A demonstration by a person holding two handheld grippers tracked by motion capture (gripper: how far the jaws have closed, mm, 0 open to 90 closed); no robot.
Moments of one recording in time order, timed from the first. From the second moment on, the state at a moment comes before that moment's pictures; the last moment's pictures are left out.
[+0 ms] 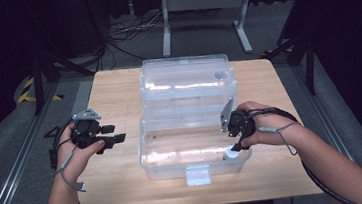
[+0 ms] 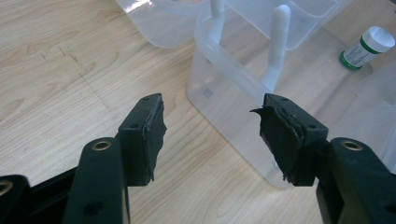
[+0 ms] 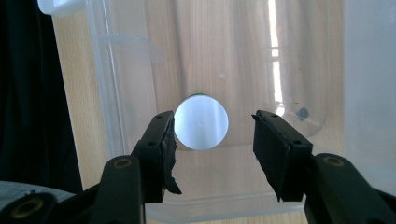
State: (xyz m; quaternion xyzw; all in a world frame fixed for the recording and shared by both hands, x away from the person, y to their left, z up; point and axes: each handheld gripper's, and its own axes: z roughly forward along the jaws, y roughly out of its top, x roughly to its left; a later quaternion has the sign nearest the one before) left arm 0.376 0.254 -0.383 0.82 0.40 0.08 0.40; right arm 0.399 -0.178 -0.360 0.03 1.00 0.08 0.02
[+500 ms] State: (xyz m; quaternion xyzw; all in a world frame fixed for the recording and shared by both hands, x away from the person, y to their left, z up) left arm 0.359 0.233 -0.373 0.83 0.36 0.07 0.41; right arm 0.402 -0.188 -0.329 0.07 0.98 0.16 0.04
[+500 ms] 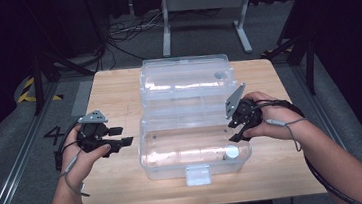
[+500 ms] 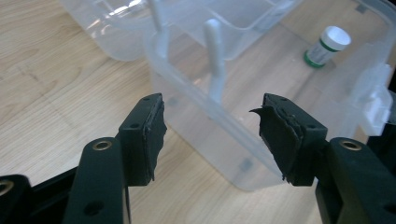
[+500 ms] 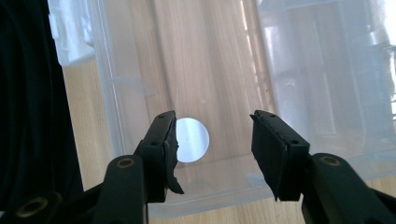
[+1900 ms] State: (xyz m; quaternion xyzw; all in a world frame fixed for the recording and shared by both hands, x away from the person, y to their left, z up) left arm 0.333 0.154 -0.414 0.93 0.18 -0.03 0.33; right arm 0.439 -0.176 -0.295 0.17 0.93 0.33 0.05
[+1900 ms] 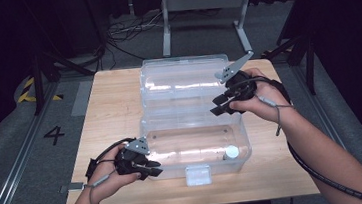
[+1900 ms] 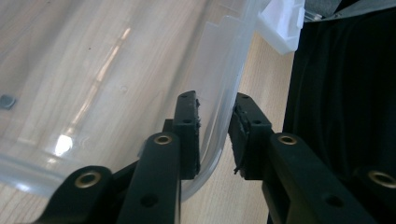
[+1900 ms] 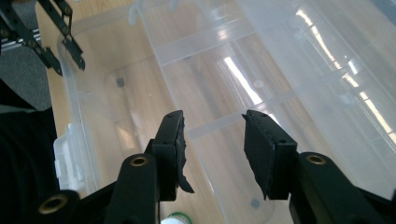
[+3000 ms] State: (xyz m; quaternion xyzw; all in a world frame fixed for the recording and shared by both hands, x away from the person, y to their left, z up) left arm 0.335 0.155 -0.417 0.92 0.18 -0.04 0.34; right arm 0.492 -0.142 -0.289 0.15 0.93 0.34 0.08
